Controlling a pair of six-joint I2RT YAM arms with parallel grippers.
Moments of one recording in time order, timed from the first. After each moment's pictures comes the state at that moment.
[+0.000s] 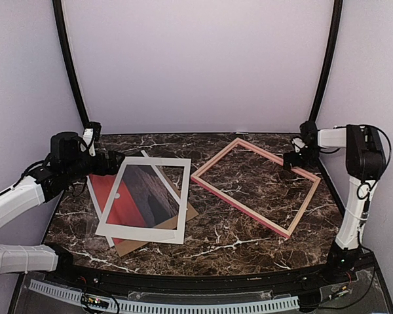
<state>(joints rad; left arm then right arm) -0.34 0.98 0.70 -0.12 0.03 -0.16 0.00 2.05 1.43 -0.50 -0.02 -0.07</state>
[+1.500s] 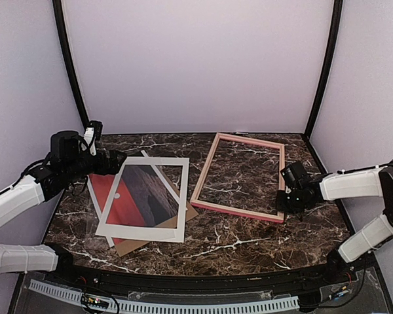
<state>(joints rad) -0.35 0.98 0.72 -0.13 0.05 -0.17 0.44 1.45 0.62 -0.29 0.15 0.58</state>
